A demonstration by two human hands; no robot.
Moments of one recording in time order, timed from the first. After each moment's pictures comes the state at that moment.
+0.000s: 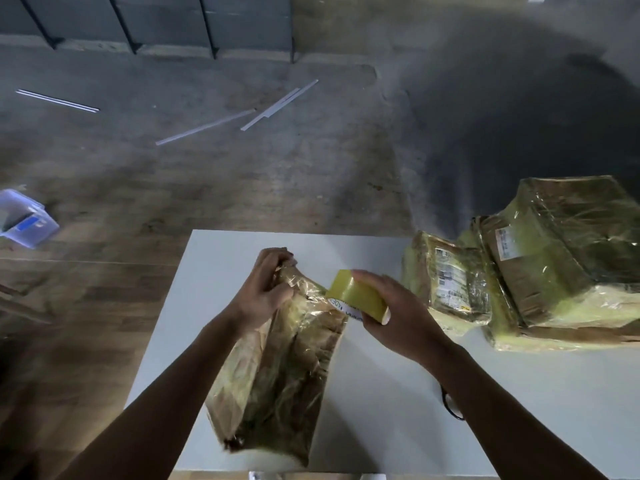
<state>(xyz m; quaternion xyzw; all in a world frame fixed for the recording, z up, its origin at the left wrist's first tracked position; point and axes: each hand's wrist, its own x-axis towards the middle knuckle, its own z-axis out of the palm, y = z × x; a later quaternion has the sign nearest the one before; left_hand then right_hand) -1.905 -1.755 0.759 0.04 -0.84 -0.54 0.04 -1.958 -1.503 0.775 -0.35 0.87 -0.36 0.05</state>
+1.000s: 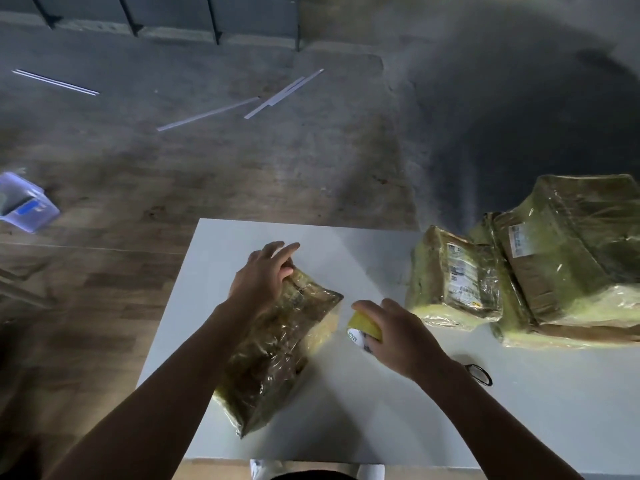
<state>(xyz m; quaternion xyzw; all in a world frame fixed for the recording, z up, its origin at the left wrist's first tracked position) -1.923 -1.787 0.716 0.09 -0.96 -0.27 0.01 -1.930 -1.519 0.748 -0.30 0.94 -0.16 0.10</state>
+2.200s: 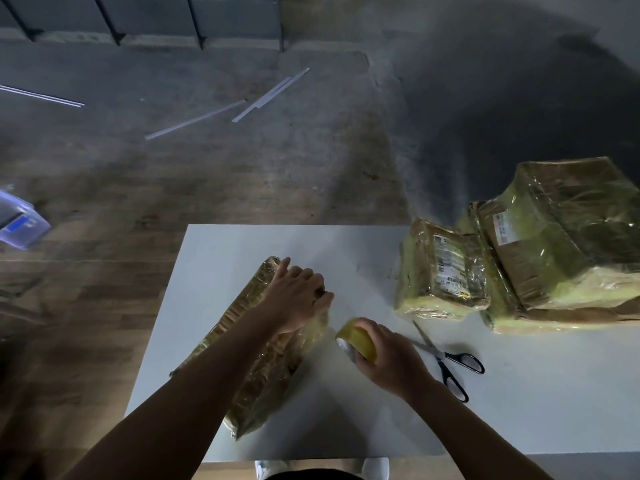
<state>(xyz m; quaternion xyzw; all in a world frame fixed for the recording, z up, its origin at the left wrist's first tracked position) -1.927 -1.720 0.733 -0.09 -0.99 -0.08 -0.11 -1.904 -1.493 0.688 -0.26 0.92 -0.27 0.09</state>
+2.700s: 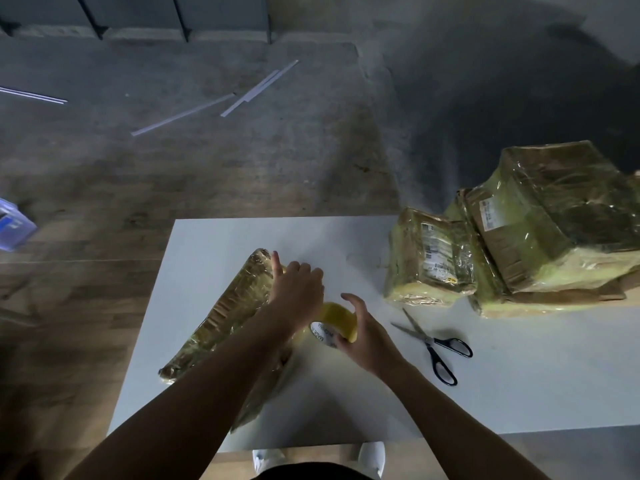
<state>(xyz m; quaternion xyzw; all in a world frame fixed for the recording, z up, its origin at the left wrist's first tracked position) -1.927 -1.676 0.737 -0.01 -0.99 0.00 -0.11 -1.909 -1.508 0.670 -0.17 0.90 -0.37 0.15</state>
